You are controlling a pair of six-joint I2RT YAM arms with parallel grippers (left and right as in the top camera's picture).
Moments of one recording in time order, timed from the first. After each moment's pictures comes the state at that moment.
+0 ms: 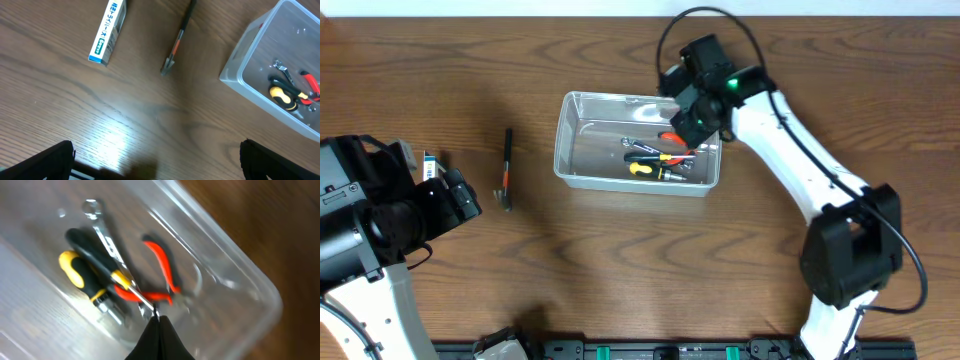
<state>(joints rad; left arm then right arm) 0.44 1.12 1.43 -1.44 0.15 -0.07 0.44 1.96 1.69 -0.93 -0.06 -0.18</state>
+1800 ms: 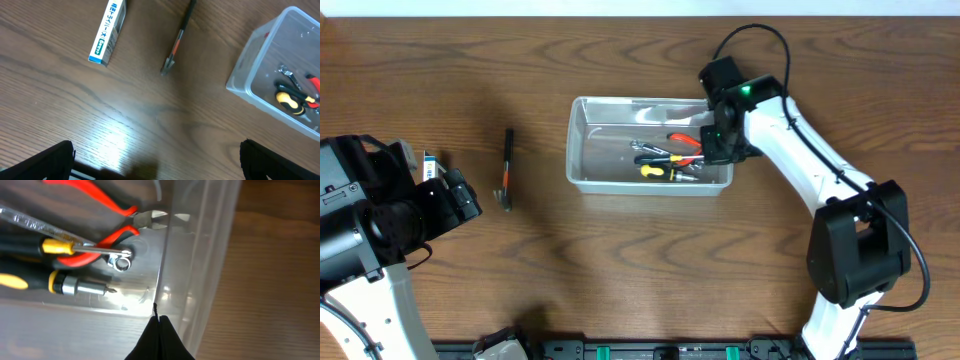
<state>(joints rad) 0.44 1.12 1.43 -1.44 0.15 -0.06 0.38 1.96 1.57 -1.07 0.06 0.31</state>
